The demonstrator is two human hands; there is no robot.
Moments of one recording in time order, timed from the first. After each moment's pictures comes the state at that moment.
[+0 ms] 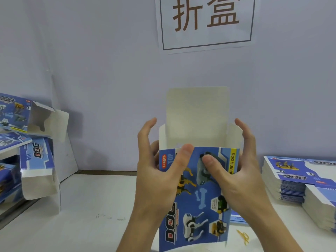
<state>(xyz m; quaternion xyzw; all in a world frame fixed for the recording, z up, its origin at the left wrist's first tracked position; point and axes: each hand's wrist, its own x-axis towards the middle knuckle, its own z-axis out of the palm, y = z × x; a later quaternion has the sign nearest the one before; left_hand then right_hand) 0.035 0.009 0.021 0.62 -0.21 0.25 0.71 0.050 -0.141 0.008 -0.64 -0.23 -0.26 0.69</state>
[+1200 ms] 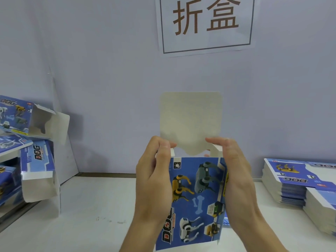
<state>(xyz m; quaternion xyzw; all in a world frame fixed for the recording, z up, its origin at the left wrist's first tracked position) 0.040 0.009 0.020 0.67 -0.20 0.34 0.63 0.047 -0.124 0.011 -0.62 -0.20 -0.25 0.72</state>
